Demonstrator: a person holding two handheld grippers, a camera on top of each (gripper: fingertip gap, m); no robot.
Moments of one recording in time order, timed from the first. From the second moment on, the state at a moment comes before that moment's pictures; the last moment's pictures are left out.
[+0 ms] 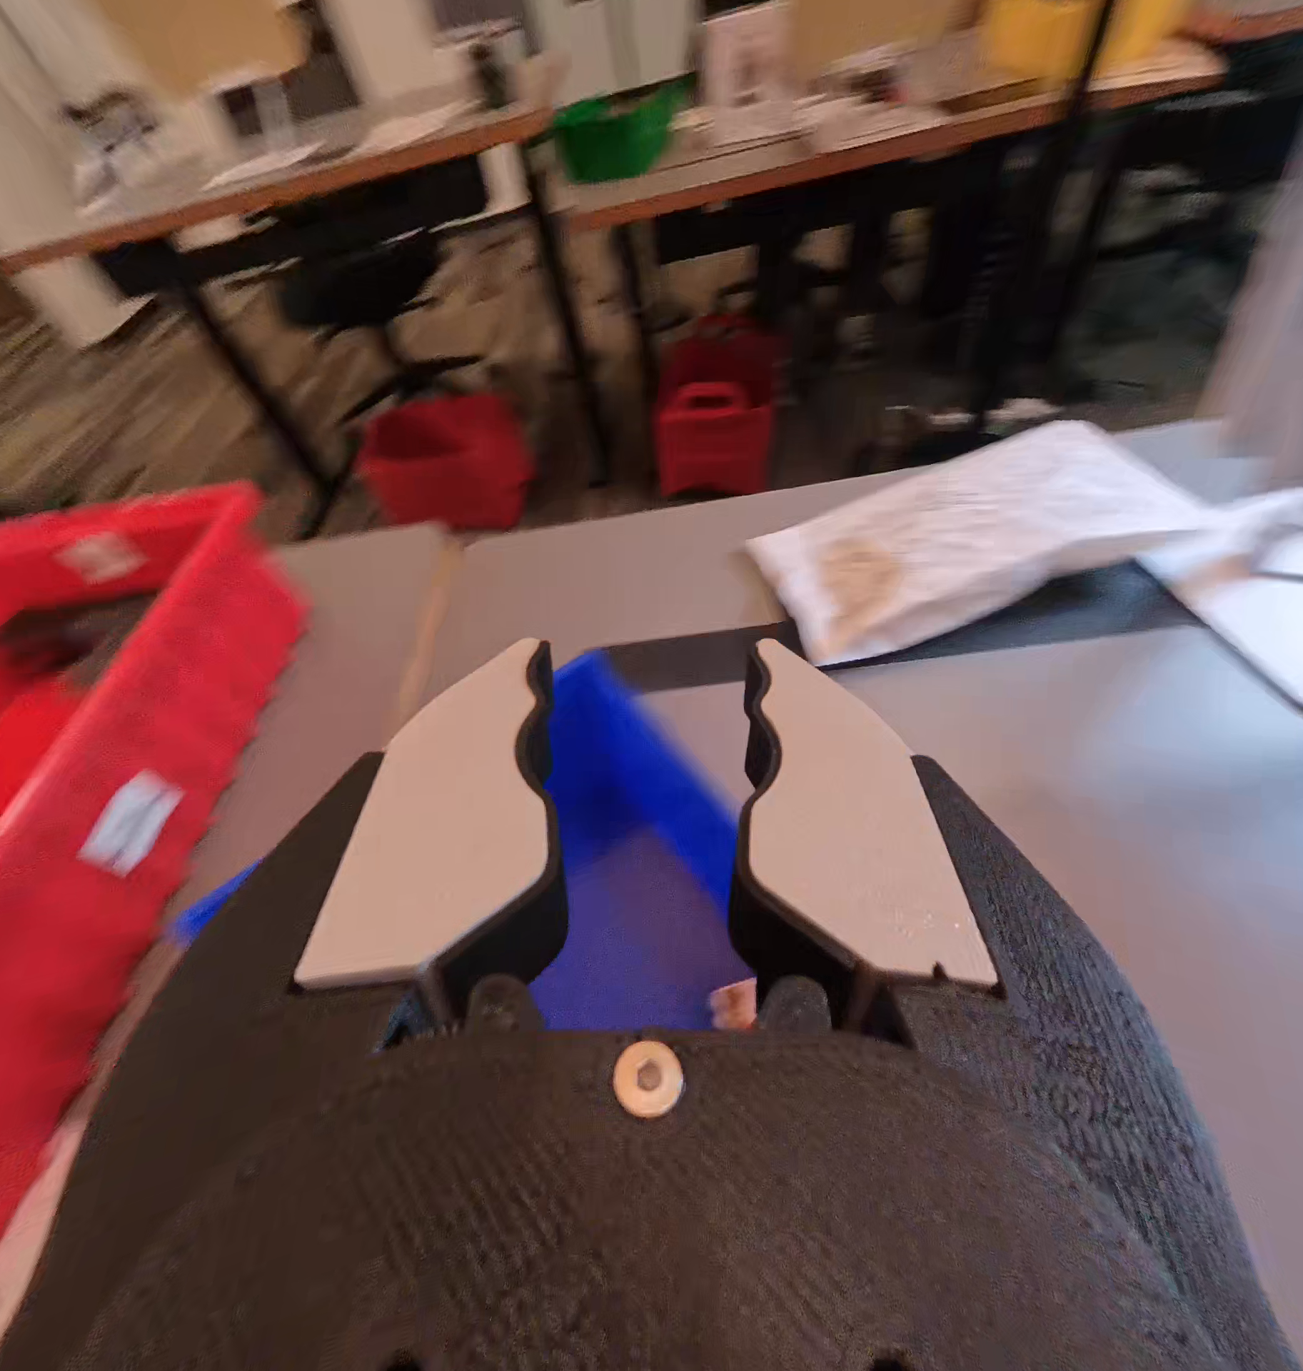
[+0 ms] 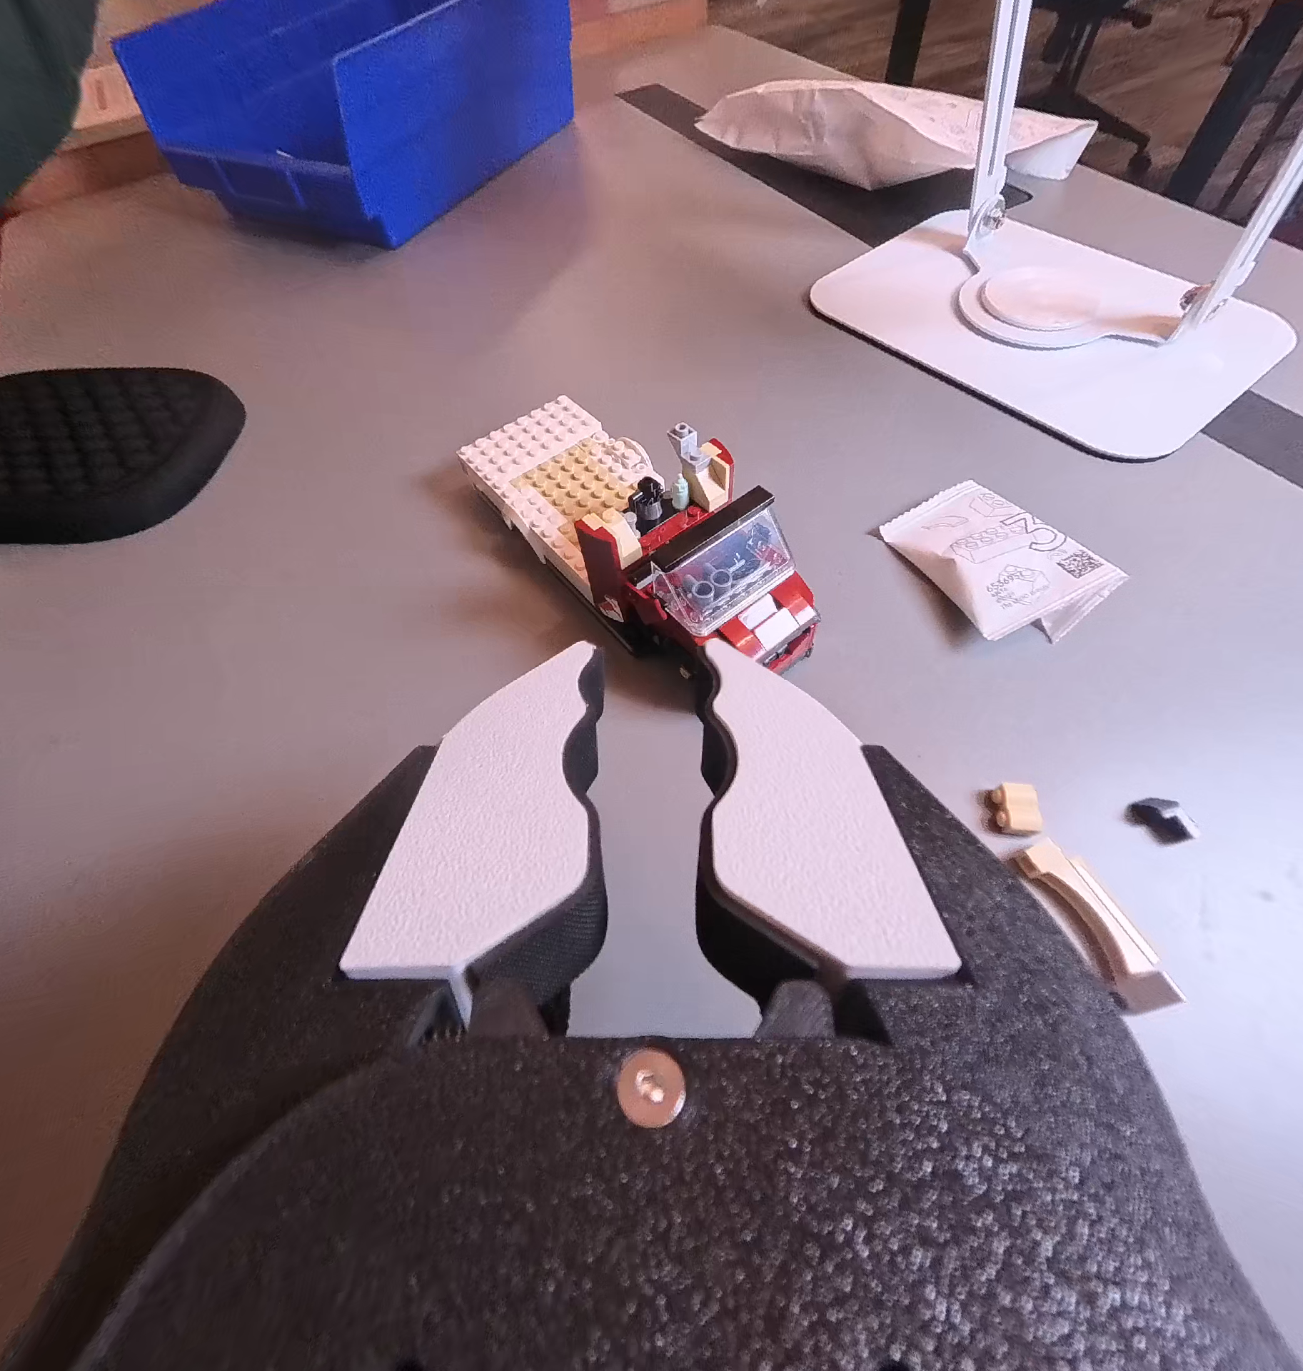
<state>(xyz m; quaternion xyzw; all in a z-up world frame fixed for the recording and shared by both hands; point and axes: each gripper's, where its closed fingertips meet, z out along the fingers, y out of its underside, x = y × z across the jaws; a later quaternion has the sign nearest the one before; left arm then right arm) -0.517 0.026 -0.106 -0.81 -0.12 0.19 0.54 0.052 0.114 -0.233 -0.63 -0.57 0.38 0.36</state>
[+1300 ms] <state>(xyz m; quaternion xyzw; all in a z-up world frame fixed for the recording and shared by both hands) -0.425 0.090 -0.239 -0.85 0.05 0.43 0.30 0.065 0.112 -0.212 -0.60 -0.56 0.43 0.39</state>
